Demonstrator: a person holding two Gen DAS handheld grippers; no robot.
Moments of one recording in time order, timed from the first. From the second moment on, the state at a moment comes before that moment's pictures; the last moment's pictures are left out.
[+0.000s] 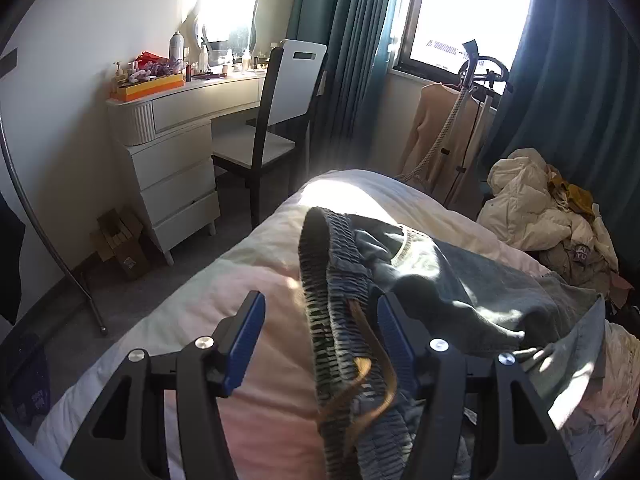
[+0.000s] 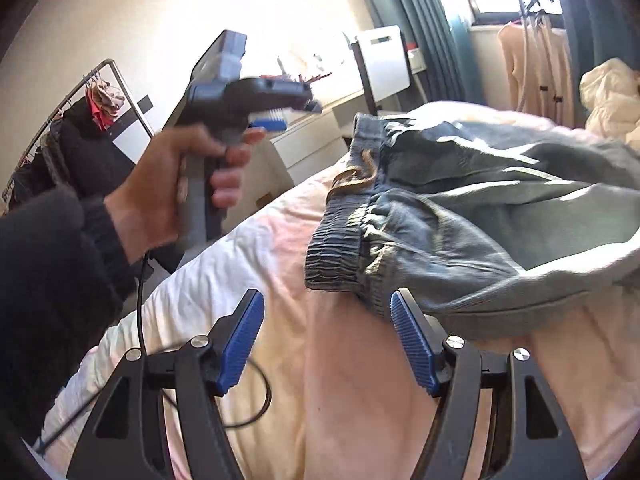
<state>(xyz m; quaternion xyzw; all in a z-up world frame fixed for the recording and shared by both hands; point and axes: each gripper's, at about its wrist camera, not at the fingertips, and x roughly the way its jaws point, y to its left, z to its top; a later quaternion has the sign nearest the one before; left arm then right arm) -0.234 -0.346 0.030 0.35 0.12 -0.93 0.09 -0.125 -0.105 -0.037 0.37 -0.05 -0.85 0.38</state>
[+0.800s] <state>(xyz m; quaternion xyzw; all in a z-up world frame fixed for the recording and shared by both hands) -0.113 -0.058 -0.002 0.32 0.04 -0.94 -0.06 -0.054 0.224 0.025 0.29 0.00 -0.95 0.13</state>
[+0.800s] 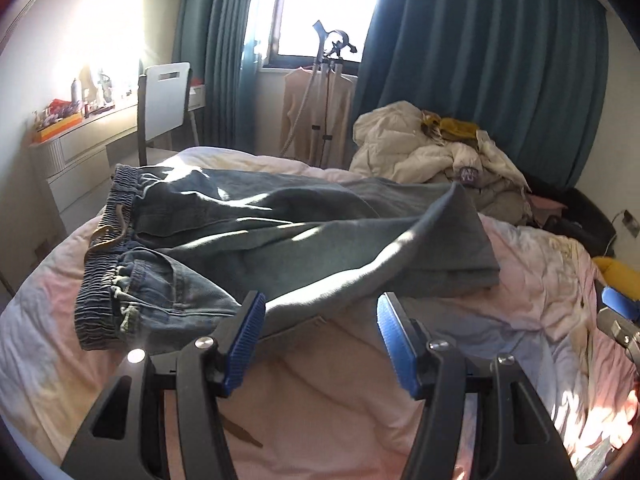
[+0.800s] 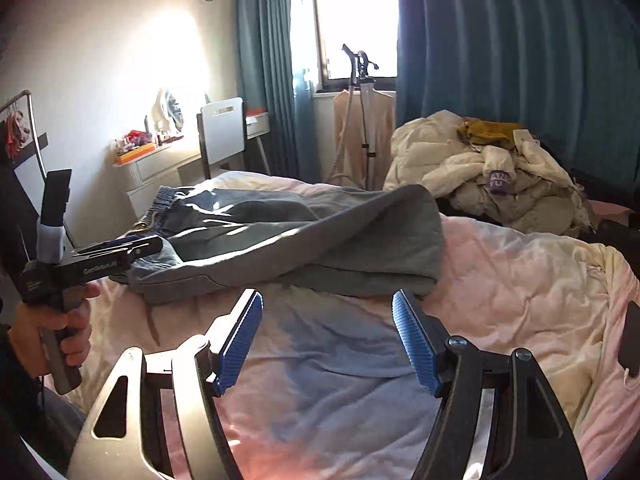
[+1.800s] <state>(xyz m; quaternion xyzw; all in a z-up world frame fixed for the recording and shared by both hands) -0.297 0.118 -0.057 0.37 -0.14 -0.92 -0.04 -0.140 0.333 -0.060 0.31 -0.16 -0.93 0.06</state>
